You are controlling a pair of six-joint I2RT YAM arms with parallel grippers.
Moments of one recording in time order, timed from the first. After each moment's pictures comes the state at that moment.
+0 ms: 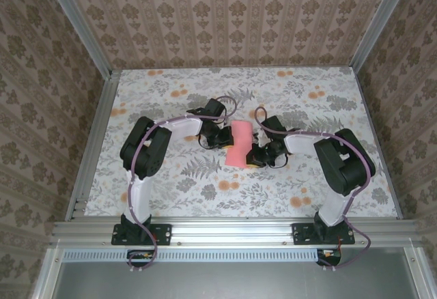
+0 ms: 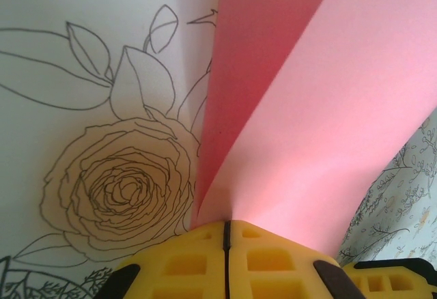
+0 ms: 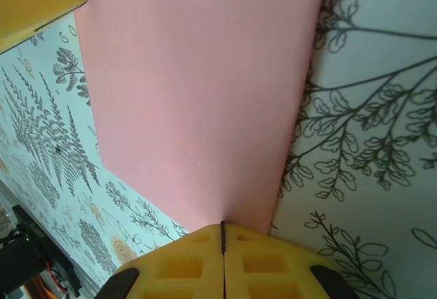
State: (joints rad) left arm -0.65 2.07 1.35 -0.46 0.45 -0.69; right arm 0.41 1.77 0.87 -0.33 -0.58 0.58
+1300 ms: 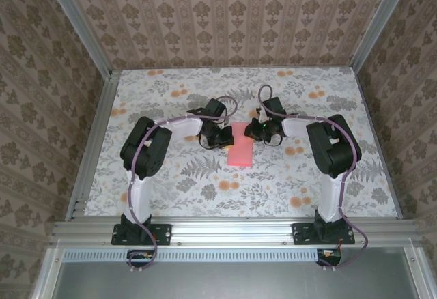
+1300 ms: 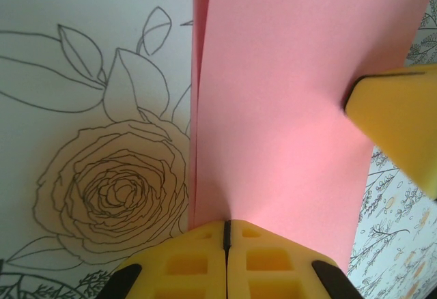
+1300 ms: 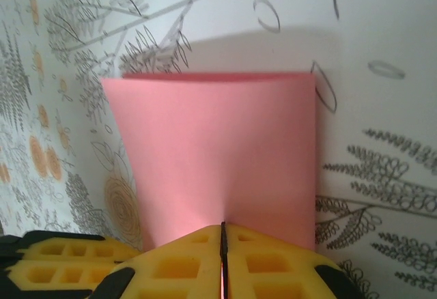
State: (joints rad) left arm -0.65 2.07 1.35 -0.46 0.45 -0.69; right arm 0.30 1.97 1.12 -0.14 -0.49 0.67
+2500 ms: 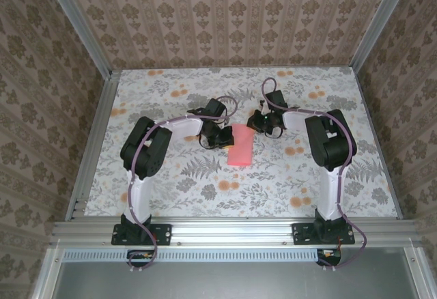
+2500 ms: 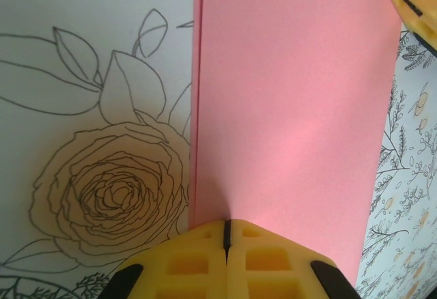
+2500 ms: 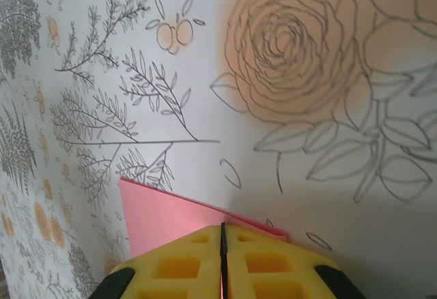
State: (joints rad) left arm -0.65 2.07 1.35 -0.45 0.45 -0.69; right arm 0.25 2.07 1.25 -0.14 -0.45 0.68
